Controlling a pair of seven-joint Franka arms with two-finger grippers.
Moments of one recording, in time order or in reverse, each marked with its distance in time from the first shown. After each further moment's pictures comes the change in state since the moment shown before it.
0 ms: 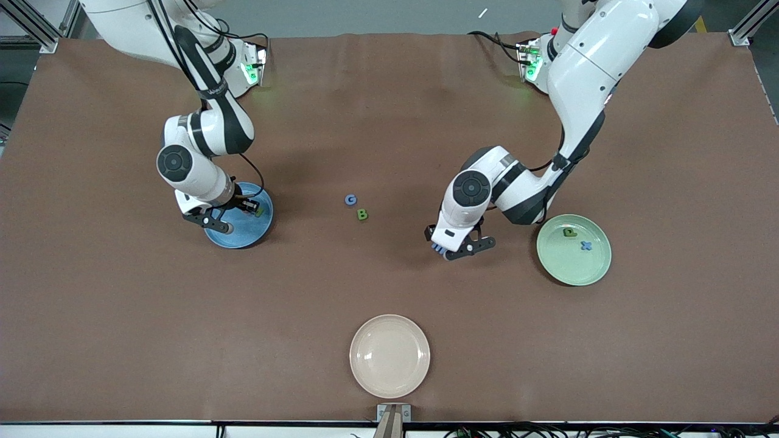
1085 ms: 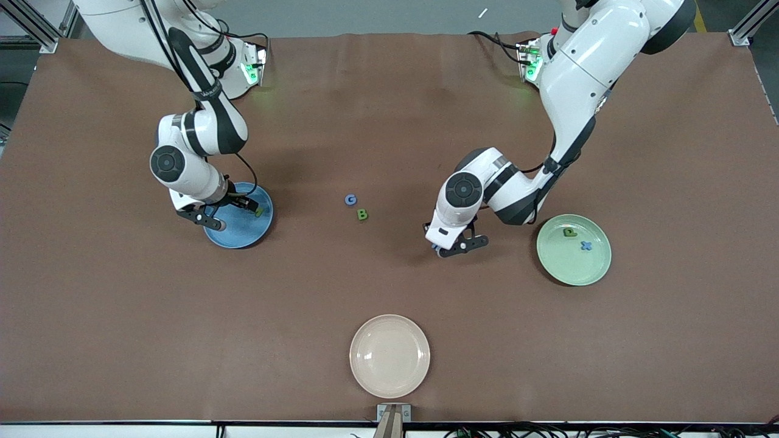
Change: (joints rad) left arm -0.013 0.031 0.001 0.001 0.000 0.000 0.001; right arm -0.038 -0.013 0.003 0.016 0.000 -0.082 0.007
